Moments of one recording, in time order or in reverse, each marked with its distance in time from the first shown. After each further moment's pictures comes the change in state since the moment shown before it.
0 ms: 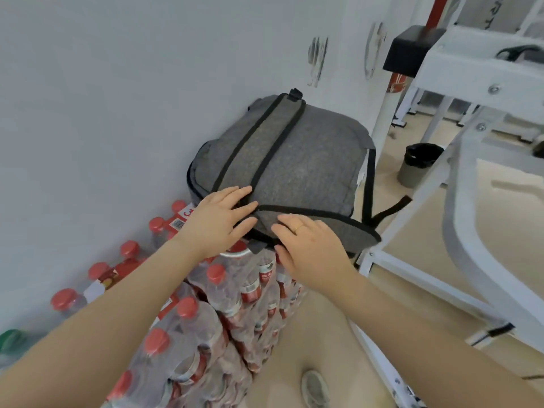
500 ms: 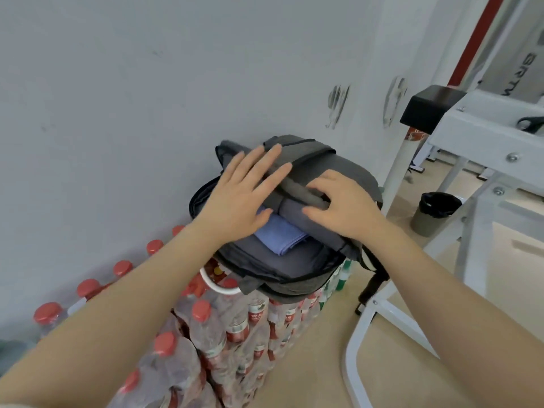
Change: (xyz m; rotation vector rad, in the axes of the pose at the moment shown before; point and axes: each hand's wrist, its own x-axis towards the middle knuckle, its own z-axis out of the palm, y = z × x) left_hand 0.073 0.007 -0.048 0.252 0.470 0.056; right_hand 0.105 0.098 -0.061 0.292 -0.080 0.093
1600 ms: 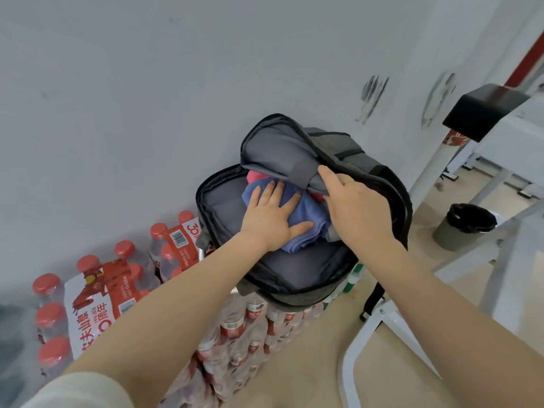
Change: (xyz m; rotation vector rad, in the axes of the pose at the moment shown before) left_hand 0.011 0.035 0.077 -0.185 -0.585 -0.512; right_hand 0.020 0.022 0.034 -0.529 0.225 -0.113
